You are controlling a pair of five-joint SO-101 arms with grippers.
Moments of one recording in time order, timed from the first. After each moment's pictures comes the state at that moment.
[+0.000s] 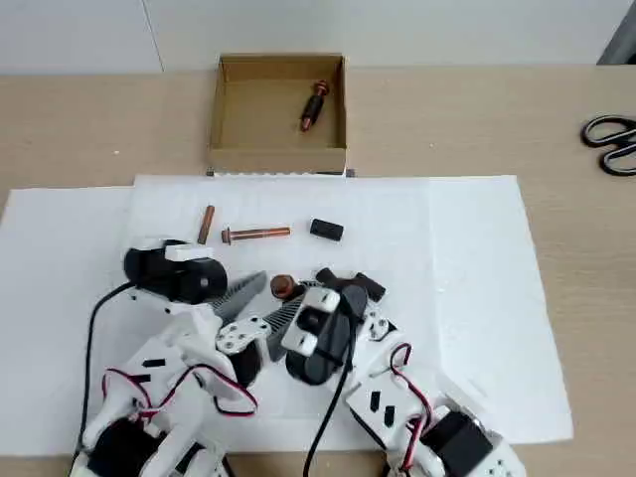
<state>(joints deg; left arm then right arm) 25.9 -95.3 67.8 62.8 24.0 -44.6 -98.2 78.9 44.8 13.8</state>
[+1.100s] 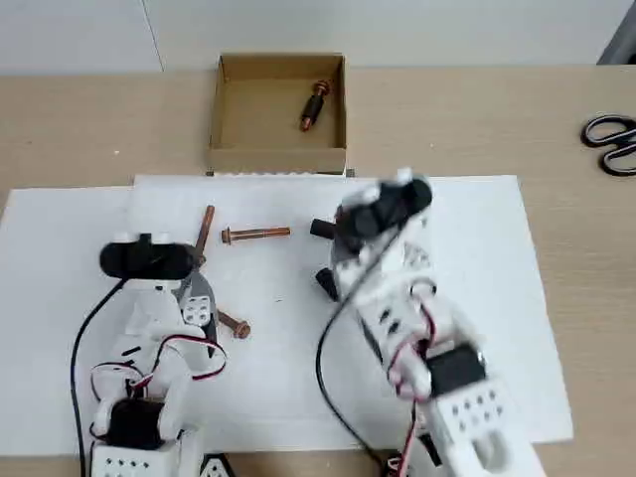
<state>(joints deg) 0.9 -95.1 88.0 55.7 9.2 -24.2 -56.7 55.8 39.6 -4.0</state>
